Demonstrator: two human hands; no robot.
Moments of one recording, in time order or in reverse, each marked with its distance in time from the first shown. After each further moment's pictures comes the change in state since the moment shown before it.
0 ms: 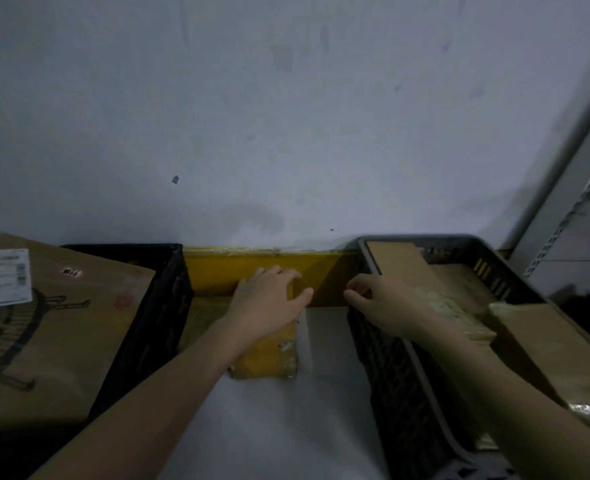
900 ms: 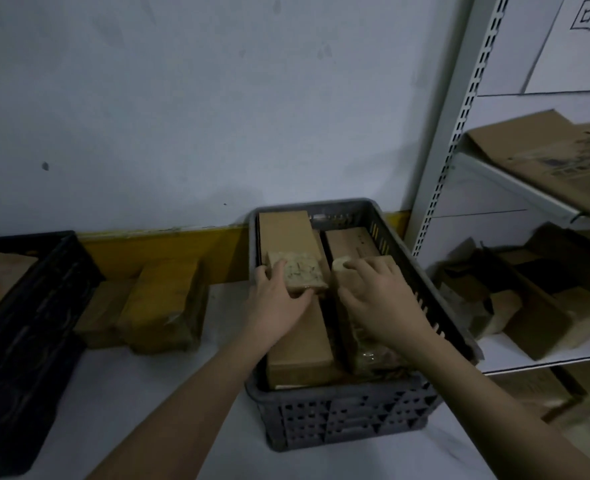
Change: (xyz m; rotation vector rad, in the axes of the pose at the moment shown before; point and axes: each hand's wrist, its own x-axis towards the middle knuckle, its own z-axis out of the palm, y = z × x) left_hand 0.009 0.263 0.122 -0.353 0.022 -0.217; right_hand -0.125 0.225 -0.042 0.083 0.254 0.092
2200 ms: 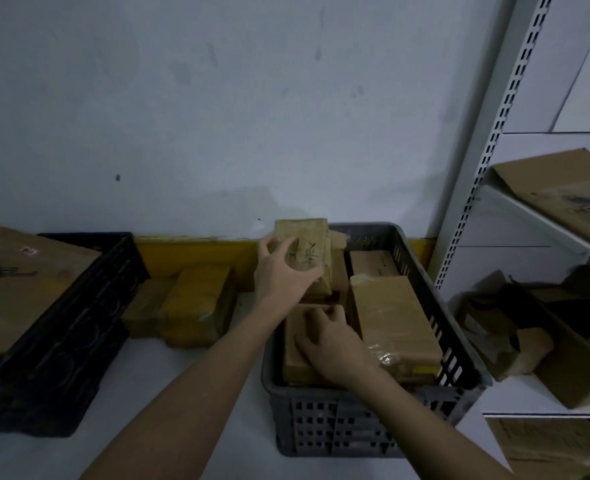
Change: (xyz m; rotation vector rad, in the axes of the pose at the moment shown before) left_hand 0.003 0.017 -0.039 -0.247 0.432 0.059; right_hand -0.025 -0.054 0.043 0.120 -0.388 -0.053
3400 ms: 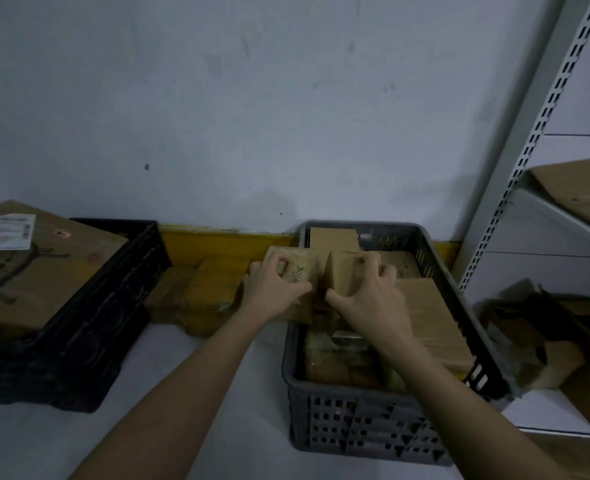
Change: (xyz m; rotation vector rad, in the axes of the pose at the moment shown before) left_hand -0.003 -0.048 -0.038 0.161 -0.186 -0.200; right_hand 0.013 -0.015 -0.044 0.074 0.371 0.054
